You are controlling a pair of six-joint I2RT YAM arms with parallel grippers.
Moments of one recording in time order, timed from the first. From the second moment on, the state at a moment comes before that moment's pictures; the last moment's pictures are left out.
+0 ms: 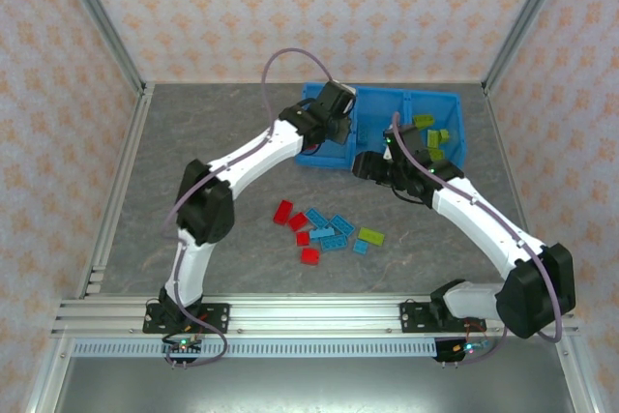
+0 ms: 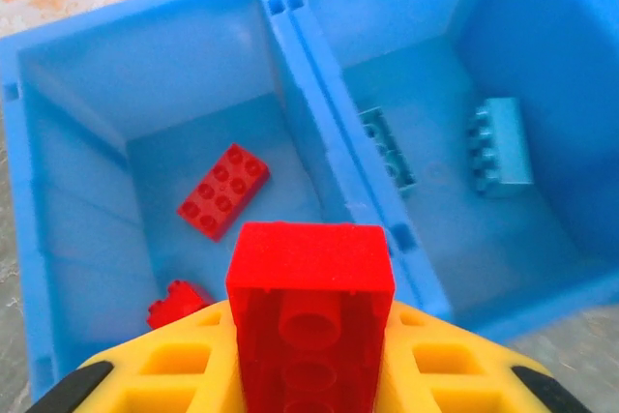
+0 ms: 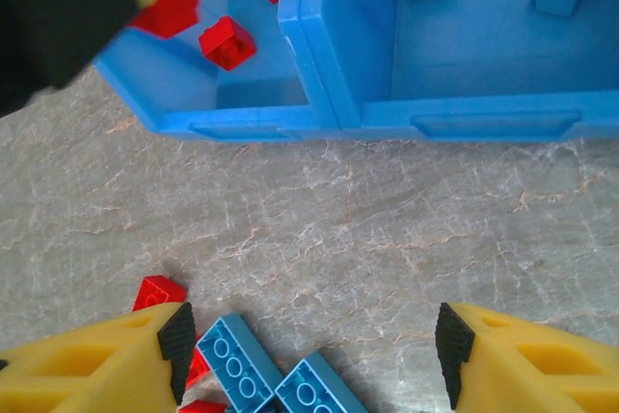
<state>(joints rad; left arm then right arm) -0.65 2.15 1.99 -0.64 -0.24 -0.18 0.45 1.27 1.00 -0.56 -0.08 0.59</state>
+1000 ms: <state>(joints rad) -0.63 1.63 1.23 -0.65 -0.13 -0.34 0.45 1.30 1.05 -0.52 -0.09 0.60</state>
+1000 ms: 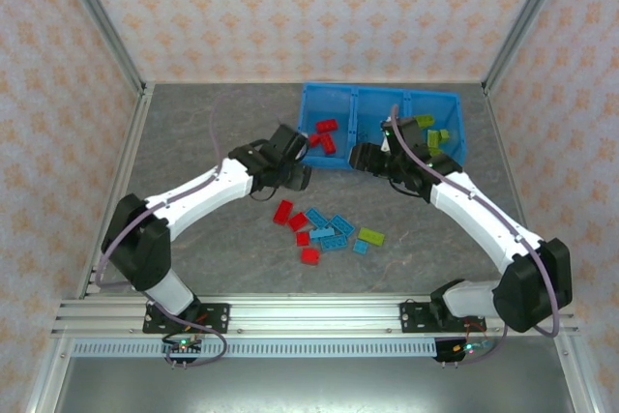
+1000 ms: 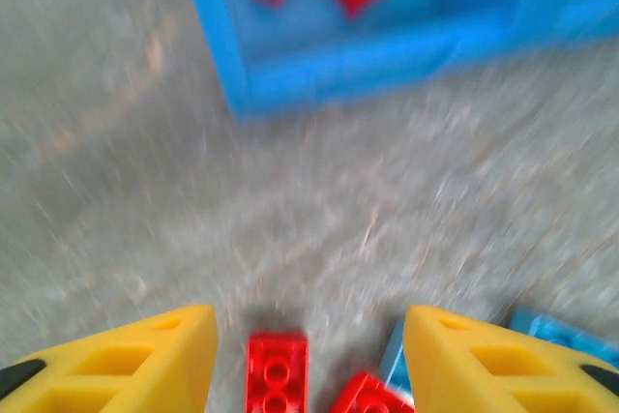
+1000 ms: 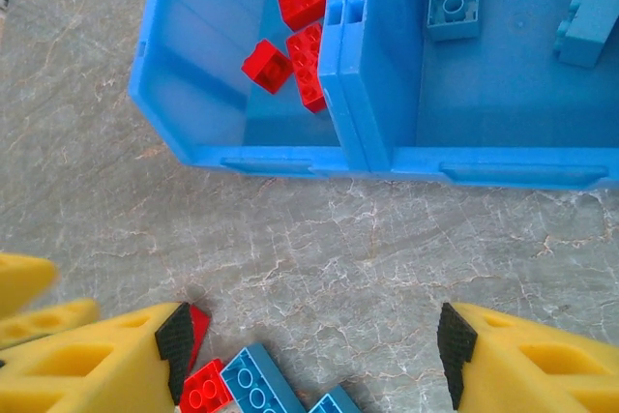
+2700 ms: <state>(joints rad) -0.62 1.70 0.96 -0.61 -0.04 -0.39 0.45 1.36 1.06 -0.57 -0.12 0.61</state>
